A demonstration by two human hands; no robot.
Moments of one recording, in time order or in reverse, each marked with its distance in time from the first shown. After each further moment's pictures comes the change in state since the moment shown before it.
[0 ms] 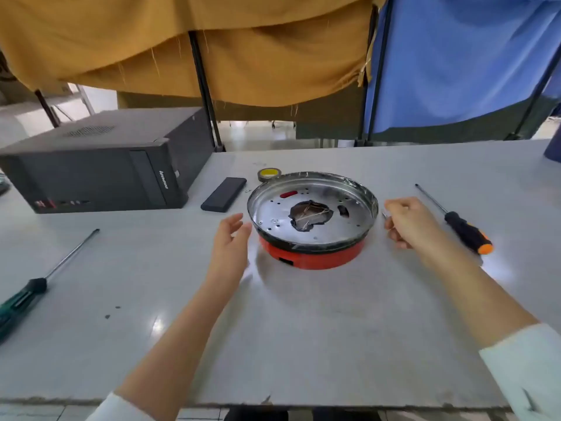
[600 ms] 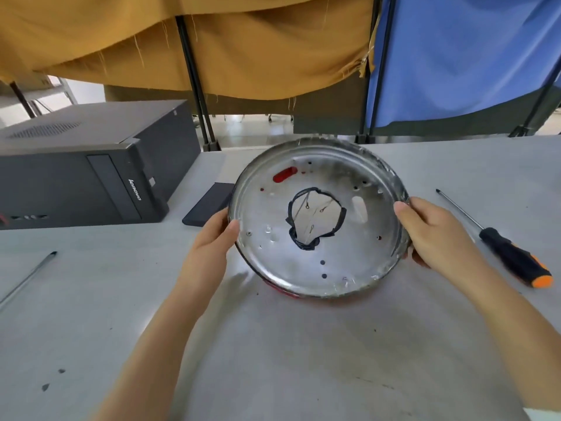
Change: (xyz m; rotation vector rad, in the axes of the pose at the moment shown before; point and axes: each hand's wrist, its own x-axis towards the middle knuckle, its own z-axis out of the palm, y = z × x) left_hand 0.048 0.006 -0.002 -0.088 -0.196 0.118; right_hand 0.022 0.000 0.010 -0.204 -0.031 -0.287
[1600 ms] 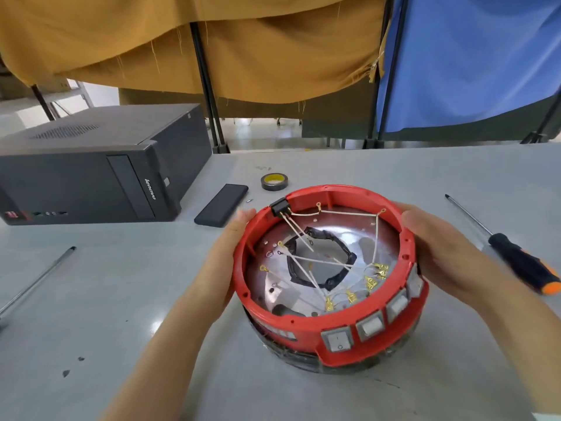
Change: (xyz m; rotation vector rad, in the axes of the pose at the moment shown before) left_hand -0.021 0.023 0.008 -0.258 -0.231 -0.149; right_hand -0.009 -0.006 0.001 0.636 -0.458 -0.005
